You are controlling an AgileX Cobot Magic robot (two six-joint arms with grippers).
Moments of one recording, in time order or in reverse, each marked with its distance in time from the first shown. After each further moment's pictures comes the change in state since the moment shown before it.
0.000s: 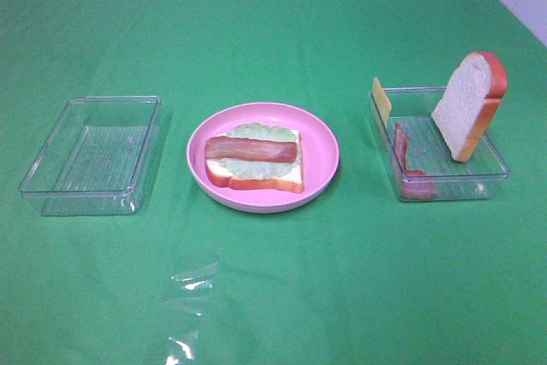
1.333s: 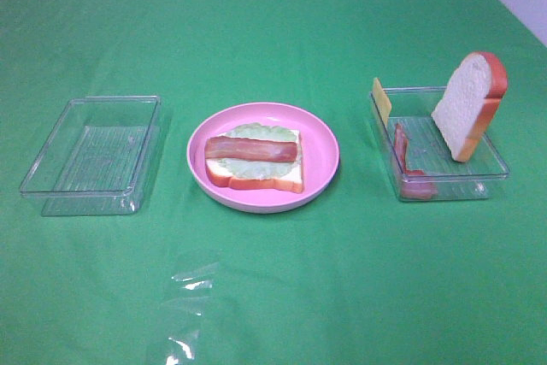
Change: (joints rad) left arm -0.030 0.004 -0.188 0.022 0.081 0.017; right arm 0.000 0.000 0.000 -0.001 0.000 0.000
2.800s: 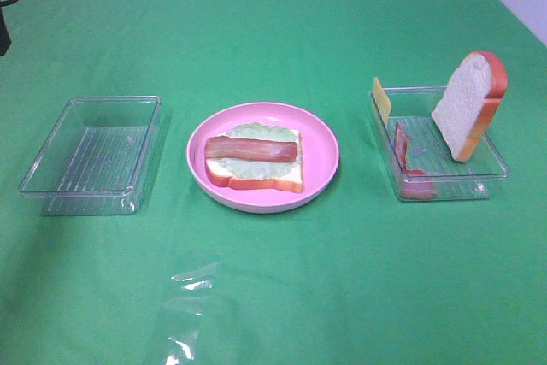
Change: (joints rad) left arm 0.000 1.686 -0.829 -0.047 0.040 -0.003; right arm 0.000 0.000 0.000 0.000 0.000 0.000
